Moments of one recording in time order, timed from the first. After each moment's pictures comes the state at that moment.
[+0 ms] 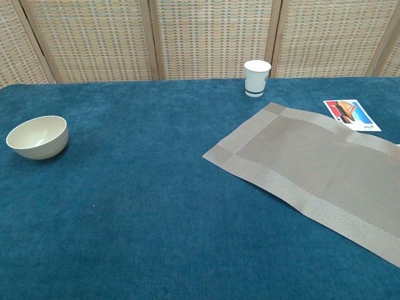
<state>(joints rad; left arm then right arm) -0.17 -1.26 -0.06 -1.64 1.47 1.45 0.26 0.26 -1.31 0.25 -1.38 -1.18 1.38 -0.19</state>
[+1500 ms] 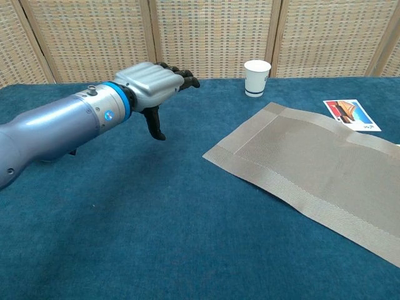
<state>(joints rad) -0.94 -1.80 -0.33 -1.25 1.00 0.91 0.89 0.13 -1.07 0.22 -1.58 -1.38 1.51 0.23</state>
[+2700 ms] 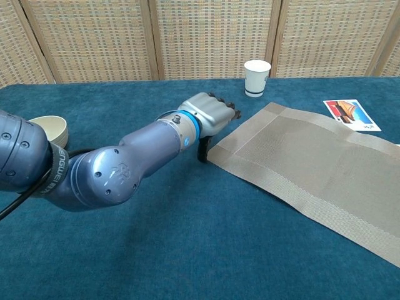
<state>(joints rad) -1.23 -2.12 -0.34 -0.77 0.85 0.76 0.90 0.13 -1.05 0.23 -1.56 -1.37 1.47 0.33</state>
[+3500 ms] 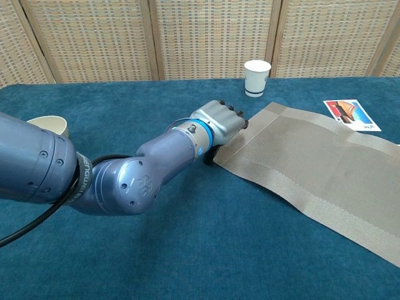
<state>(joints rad) -1.30 -2.23 -0.34 -0.58 0.88 0.70 0.86 0.13 -1.05 0.23 -1.56 -1.36 1.45 0.37</state>
